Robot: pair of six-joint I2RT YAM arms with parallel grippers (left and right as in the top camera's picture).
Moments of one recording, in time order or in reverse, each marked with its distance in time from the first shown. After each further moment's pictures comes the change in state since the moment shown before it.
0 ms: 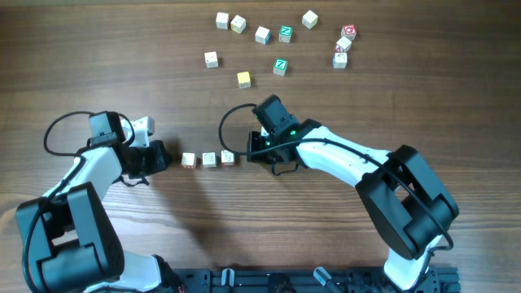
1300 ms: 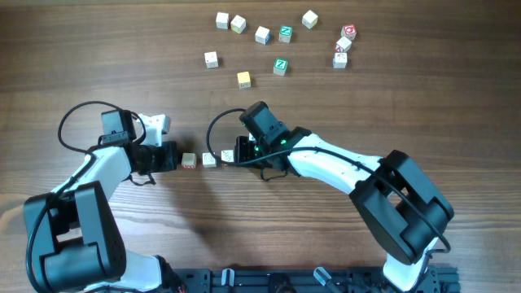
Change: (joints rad) left arm -0.074 0.004 -0.017 0.048 0.042 0.114; right arm 0.071 0.000 -0.002 0.083 0.000 0.028
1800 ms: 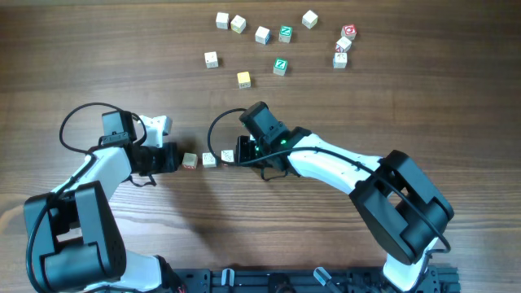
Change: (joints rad) left arm 0.000 0.000 -0.005 -0.010 0.027 0.003; right arm 0.000 0.000 0.000 -0.007 0.042 0.001
